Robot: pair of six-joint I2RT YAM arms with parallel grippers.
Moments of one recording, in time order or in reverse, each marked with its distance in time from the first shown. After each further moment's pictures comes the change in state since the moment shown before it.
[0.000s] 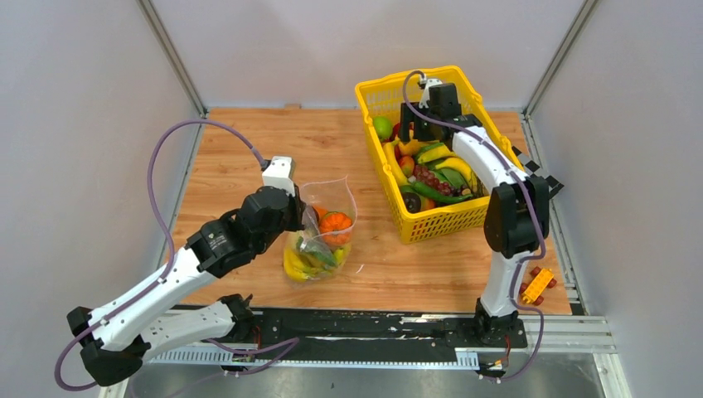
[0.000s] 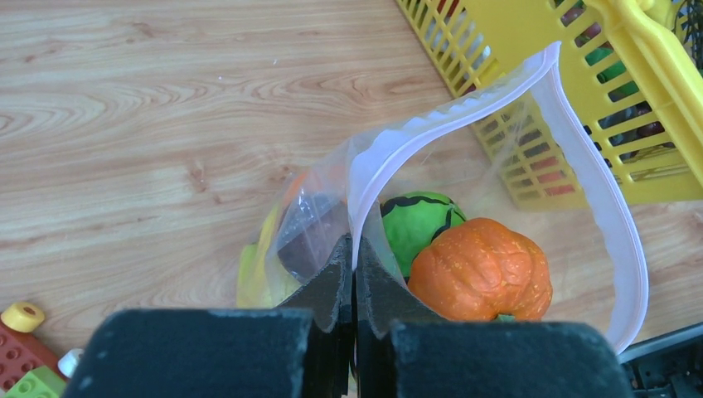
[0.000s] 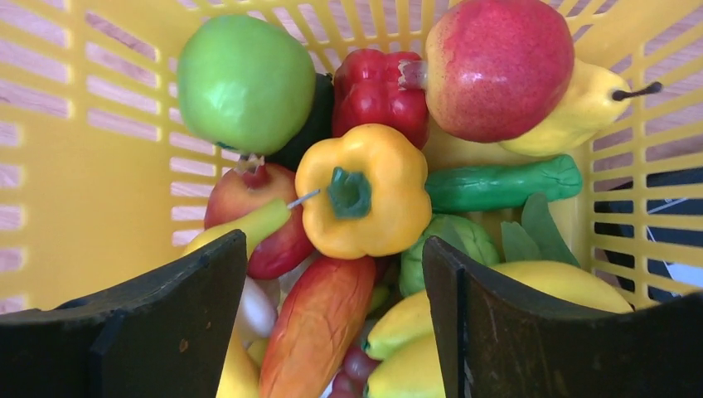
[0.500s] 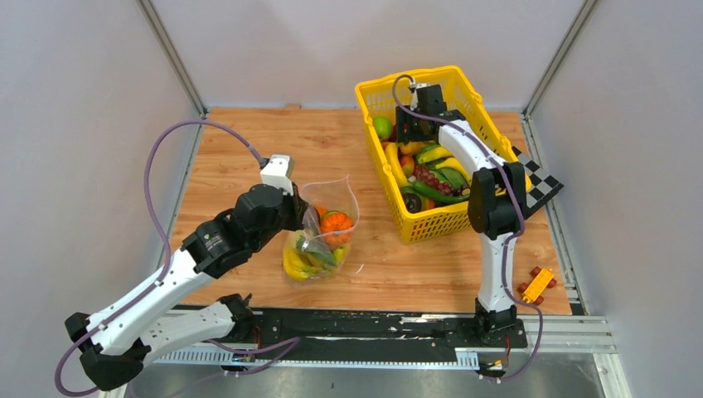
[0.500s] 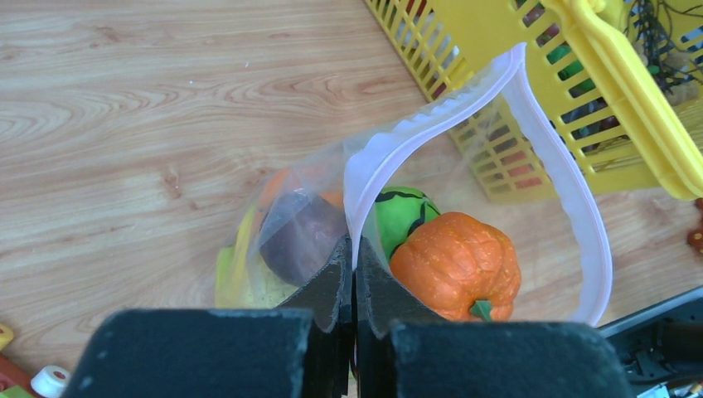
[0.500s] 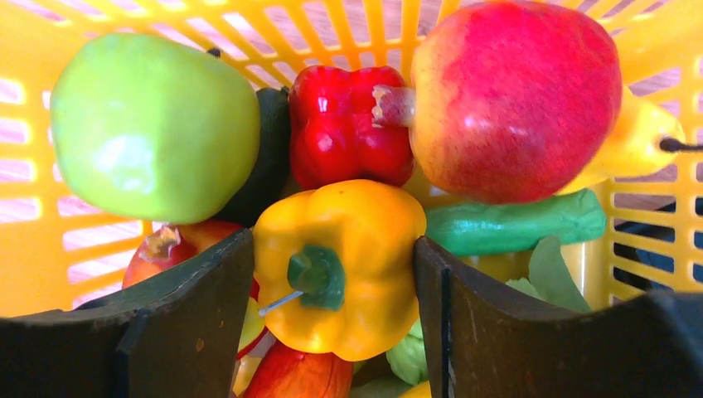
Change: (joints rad) left arm 0.047 -0.004 0.000 0.027 0.106 0.013; right arm 0.000 0.269 0.238 -0.084 0.063 -0.018
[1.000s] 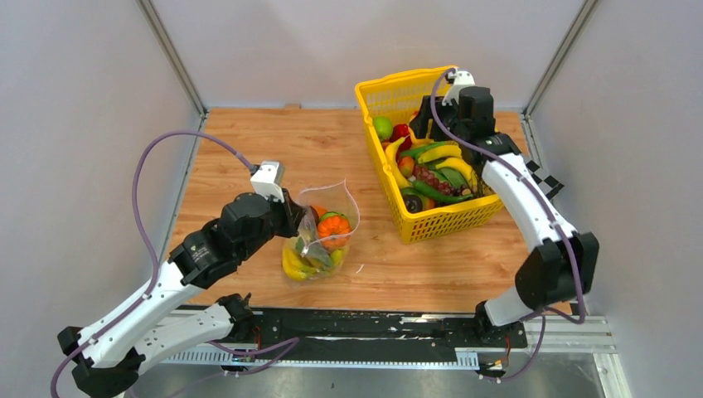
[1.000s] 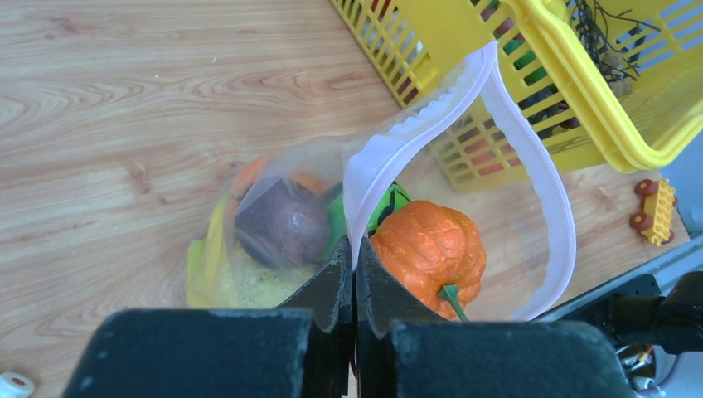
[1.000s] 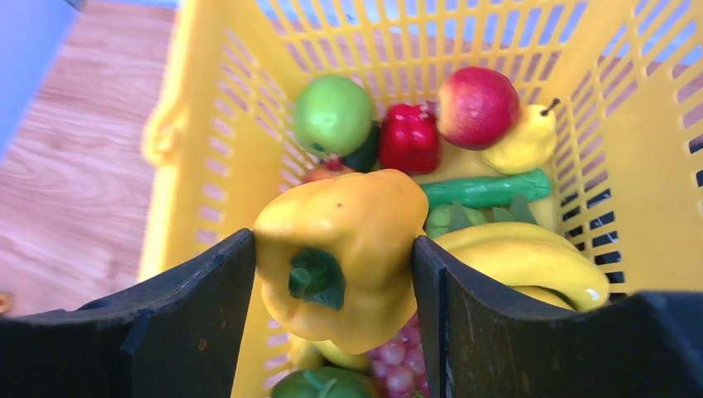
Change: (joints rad) left arm 0.004 -0.110 -0.048 0.005 0.063 -0.034; right arm -0.001 -0.587 -0.430 0.167 -0.069 0.050
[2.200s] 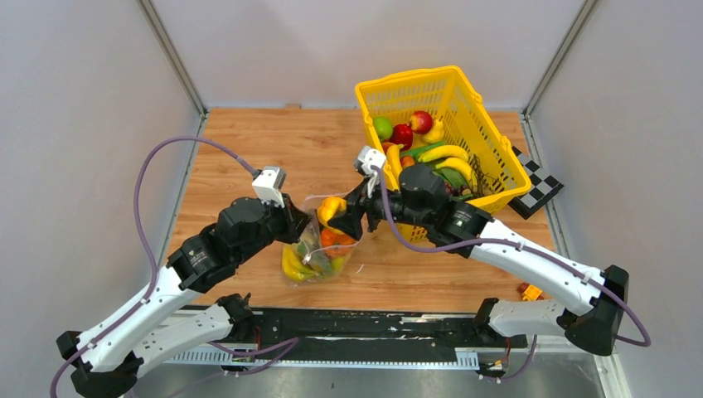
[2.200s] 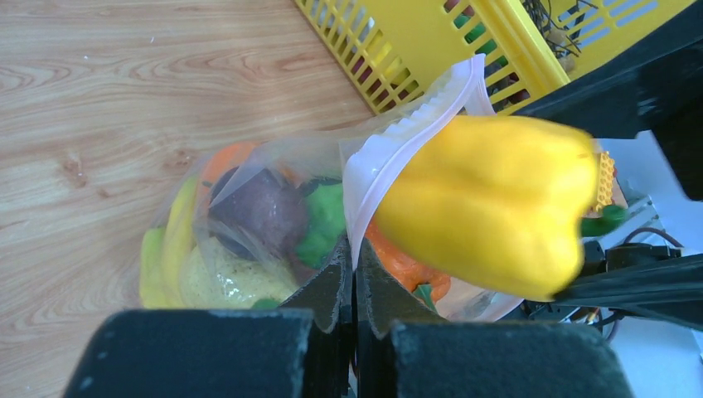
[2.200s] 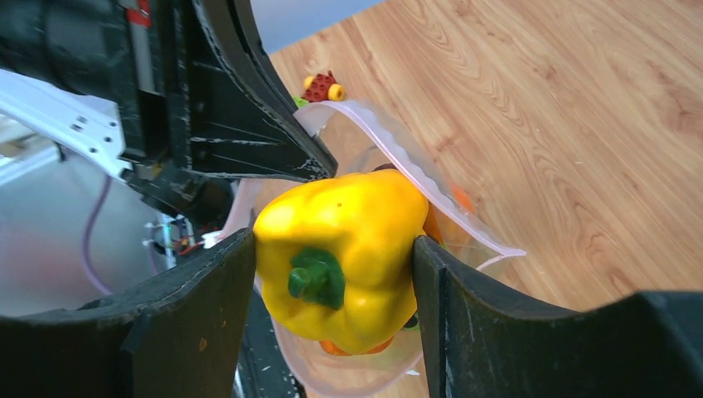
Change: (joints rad) left arm 0.001 -0.040 -0.040 0.028 0.119 -0.042; right arm 0.687 -0.416 -0.342 0.154 -0.171 -0.006
